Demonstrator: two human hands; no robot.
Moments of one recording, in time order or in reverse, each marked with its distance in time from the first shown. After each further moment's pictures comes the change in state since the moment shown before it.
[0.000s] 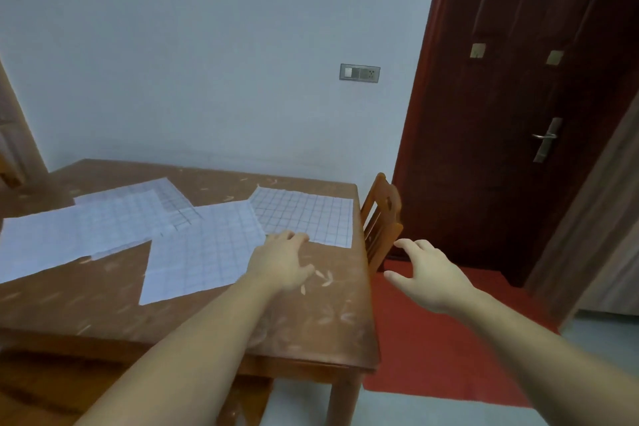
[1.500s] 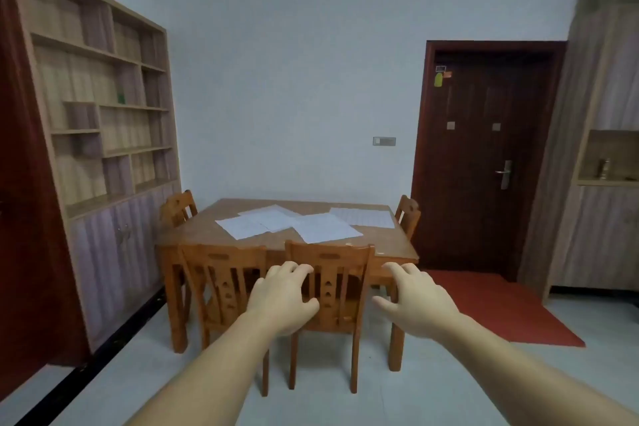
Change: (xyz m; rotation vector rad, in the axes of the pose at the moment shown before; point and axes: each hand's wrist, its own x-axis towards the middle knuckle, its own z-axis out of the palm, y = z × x) left_hand -0.919 -0.147 -0.221 0.049 0.200 0.035; right_hand -0.821 -0.436 -0.021 0.007 0.167 -0.104
